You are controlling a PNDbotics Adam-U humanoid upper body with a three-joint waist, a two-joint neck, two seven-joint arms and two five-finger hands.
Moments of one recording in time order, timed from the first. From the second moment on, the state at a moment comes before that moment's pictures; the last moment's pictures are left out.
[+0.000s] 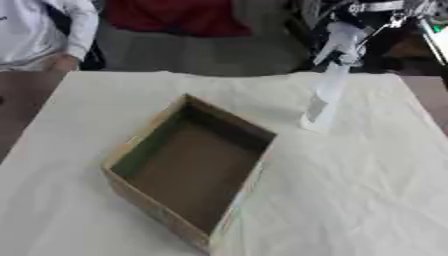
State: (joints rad) left arm -0.35 0.42 0.08 -1.86 0.32 -0.01 0.14; right arm -1.24 -0.62 0.10 -0.87 0.41 -0.26 0.90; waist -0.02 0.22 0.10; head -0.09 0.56
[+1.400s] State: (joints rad) left arm -0.35 0.42 0.08 -1.86 0.32 -0.01 0.13; right arm -1.23 -0.62 0.11 -0.86 0.42 -0.25 0.90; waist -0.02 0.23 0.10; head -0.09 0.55
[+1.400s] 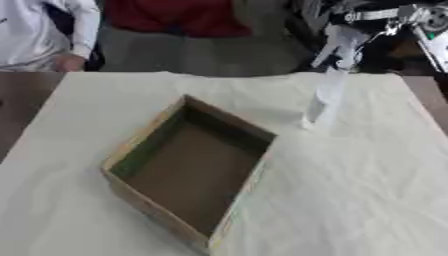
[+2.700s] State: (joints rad) left arm -0.35 0.42 0.08 -1.86 0.32 -0.01 0.13; right arm -1.22 -0.62 0.11 -0.86 0.37 -0.24 0.89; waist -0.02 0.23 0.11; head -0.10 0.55
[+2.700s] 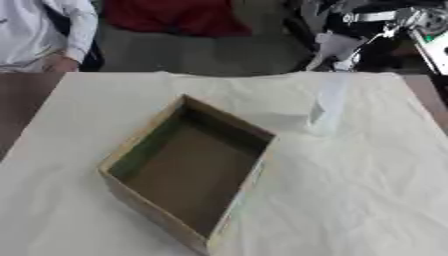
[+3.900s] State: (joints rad) left arm -0.34 0.42 0.08 -1.86 0.32 -0.01 0.13; right arm -1.18 -0.62 0.11 -0.84 0.24 -0.16 0.68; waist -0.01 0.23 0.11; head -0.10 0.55
